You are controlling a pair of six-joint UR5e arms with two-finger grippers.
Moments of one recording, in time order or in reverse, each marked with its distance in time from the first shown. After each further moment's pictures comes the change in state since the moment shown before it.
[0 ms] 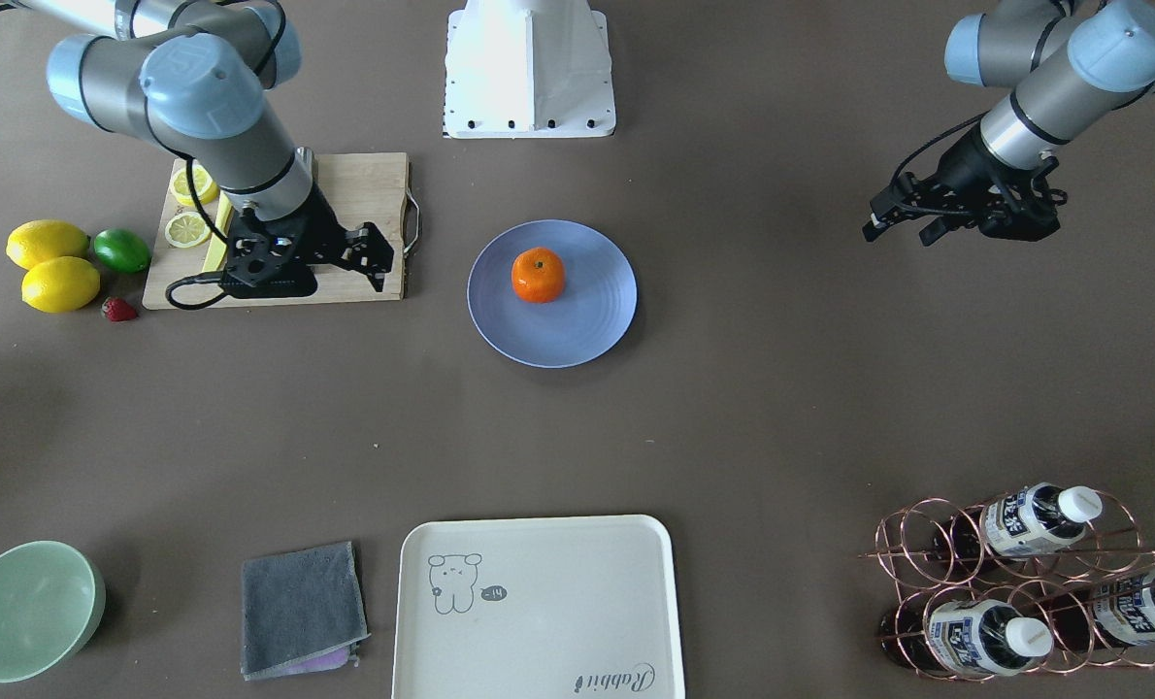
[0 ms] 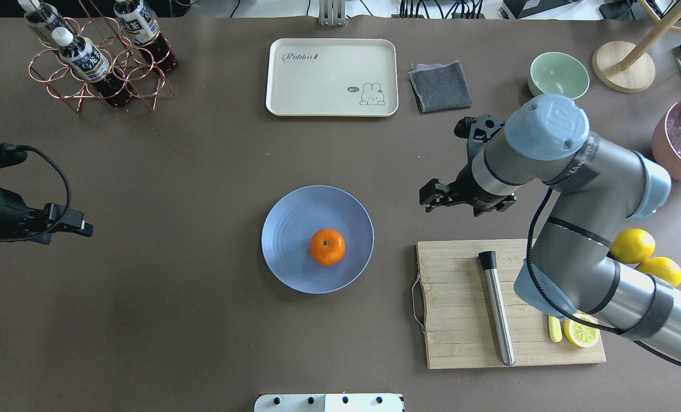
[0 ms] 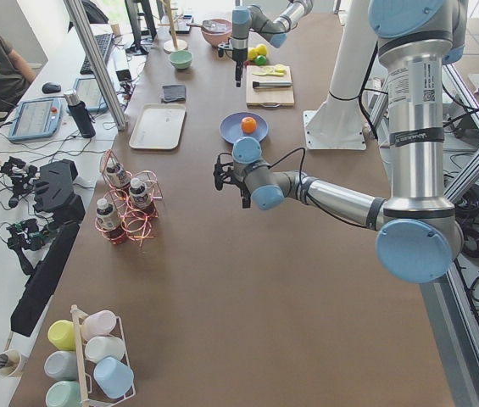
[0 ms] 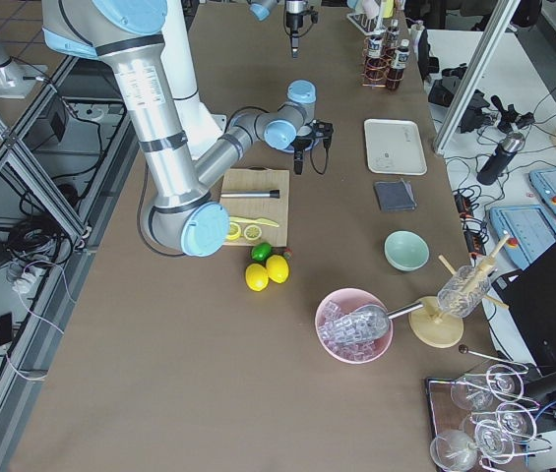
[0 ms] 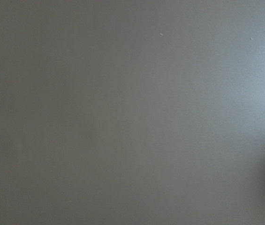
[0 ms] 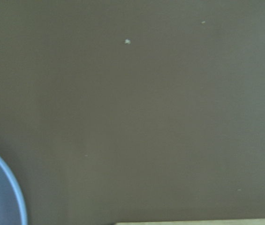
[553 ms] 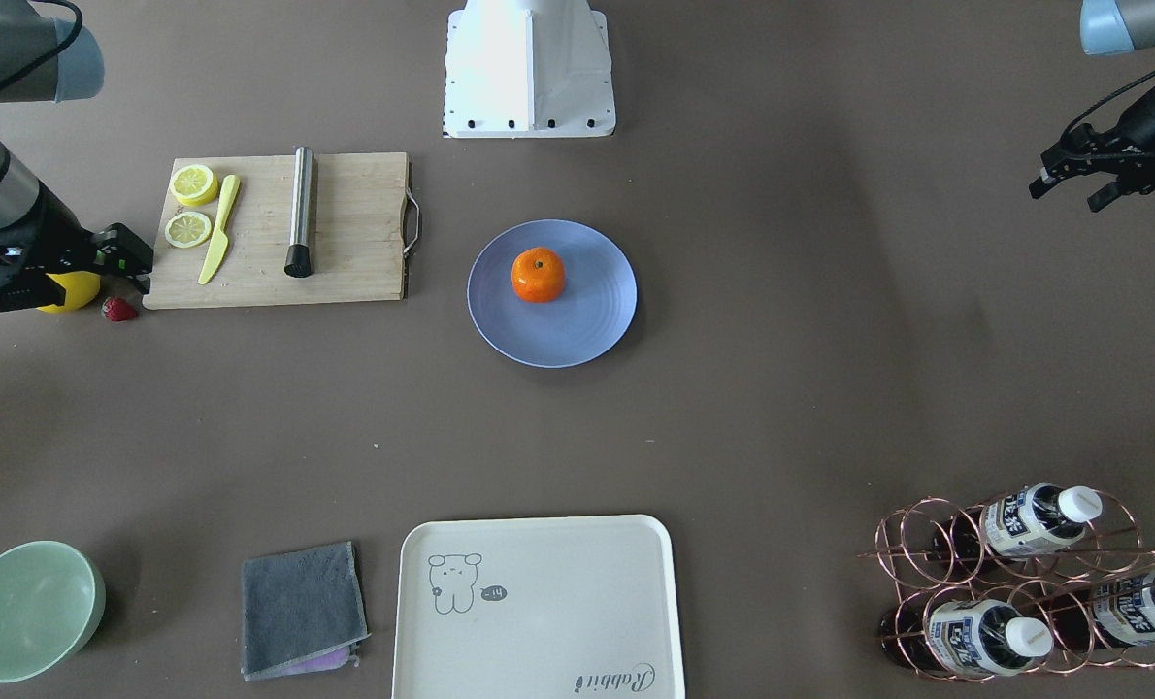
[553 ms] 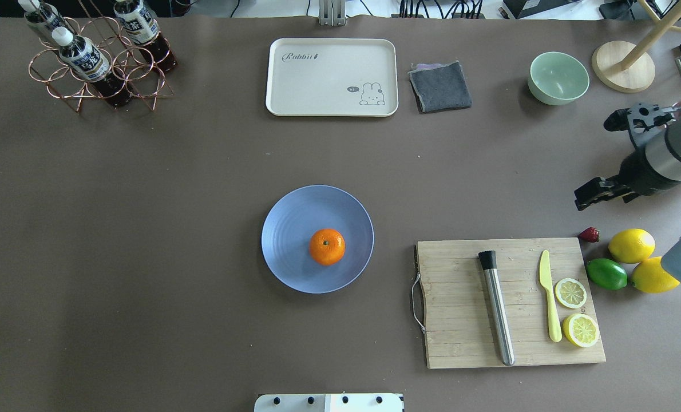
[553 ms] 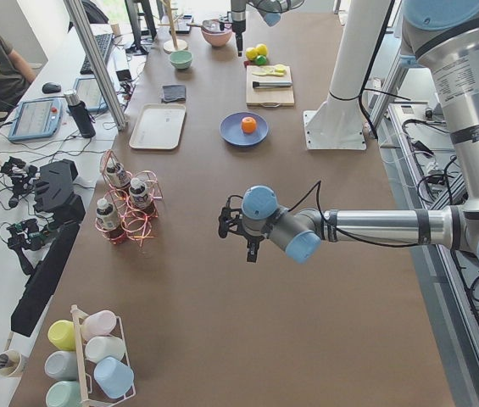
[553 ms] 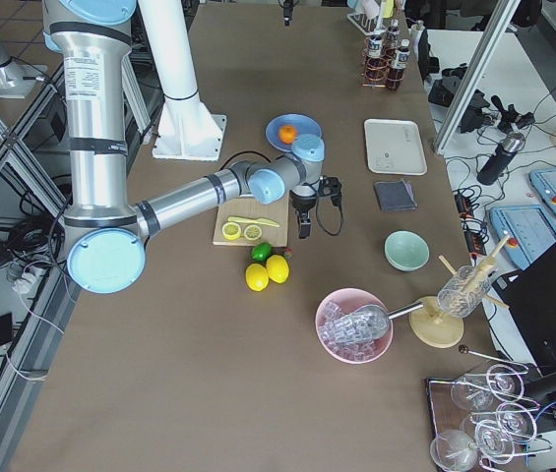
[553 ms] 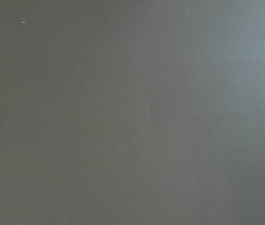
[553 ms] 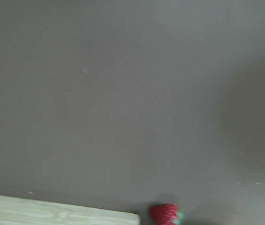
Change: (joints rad) left arm -0.320 0.215 0.081 0.015 -0.143 0.567; right arm 0.280 -0.349 0.031 0.035 0.099 -0.537
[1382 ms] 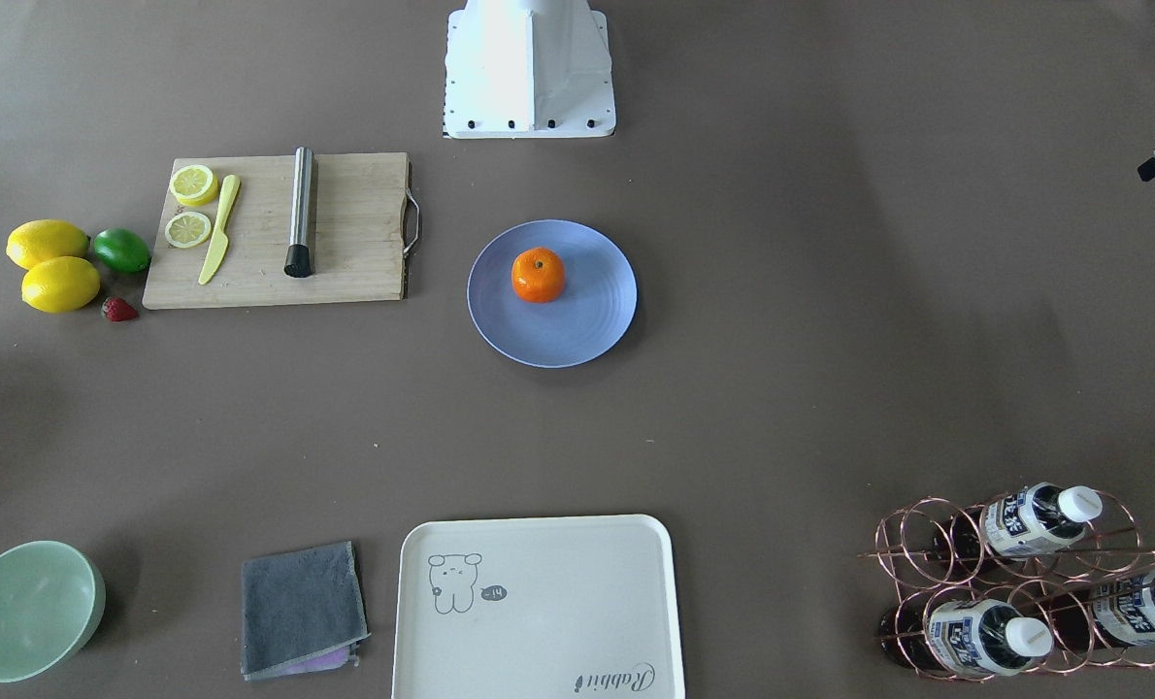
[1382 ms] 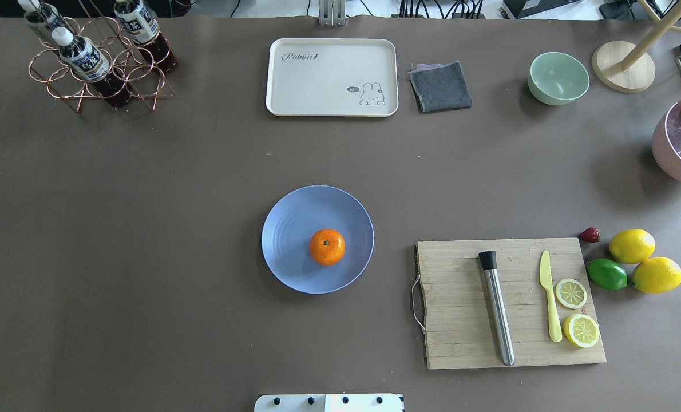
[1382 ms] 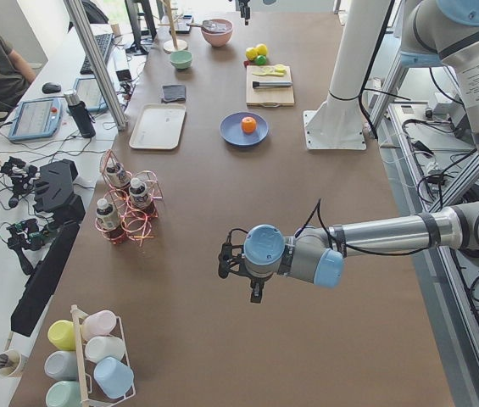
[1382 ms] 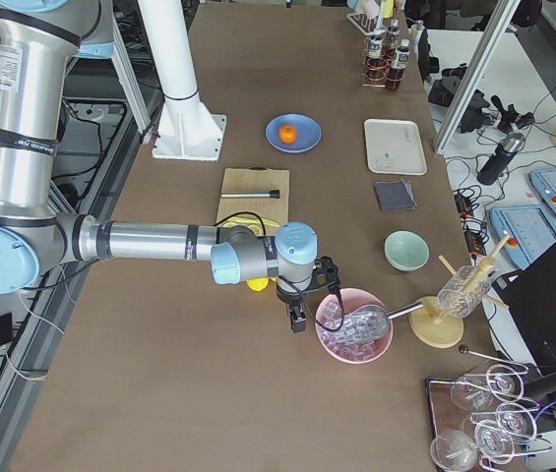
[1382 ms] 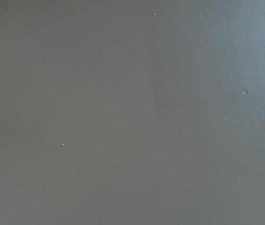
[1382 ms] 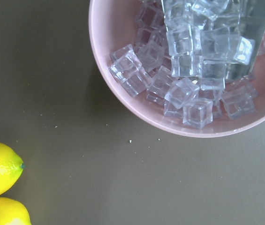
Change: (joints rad) left arm -0.257 -0.035 0.032 0.340 -0.078 0.365; right arm 0.419 -0.144 -0.199 0.028 0.135 -0.637
